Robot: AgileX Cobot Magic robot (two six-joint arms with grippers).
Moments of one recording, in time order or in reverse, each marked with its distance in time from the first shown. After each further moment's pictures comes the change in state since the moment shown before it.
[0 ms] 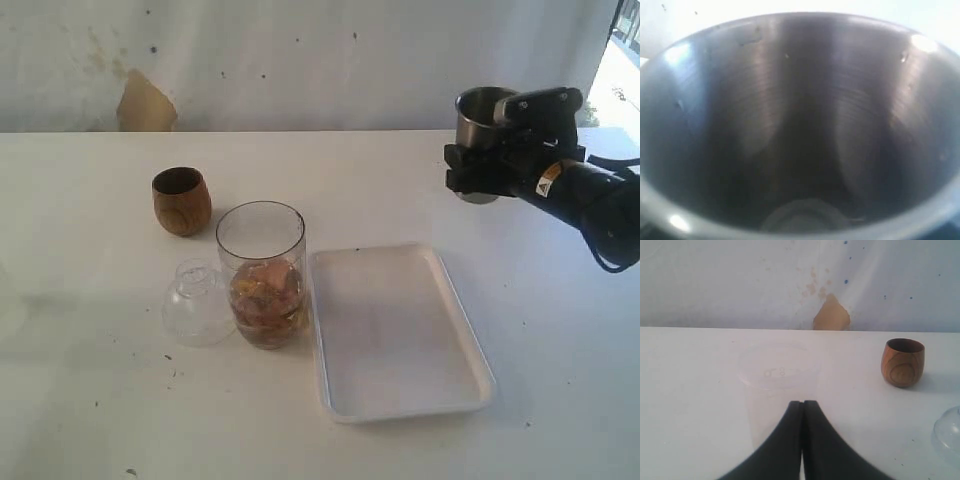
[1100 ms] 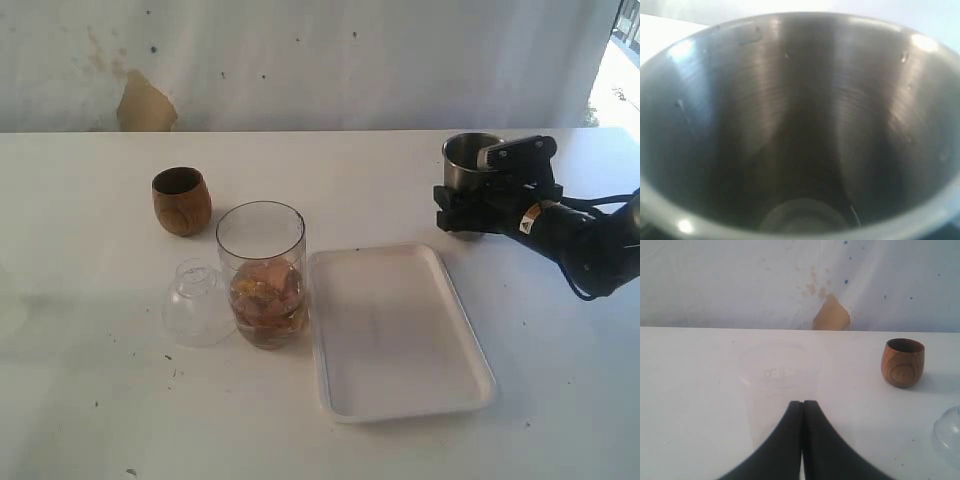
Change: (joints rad) left arm 0.000 0.000 0.000 0.000 0.000 0.000; right arm -0.012 0.175 -0.040 -0.017 -0.075 -0.049
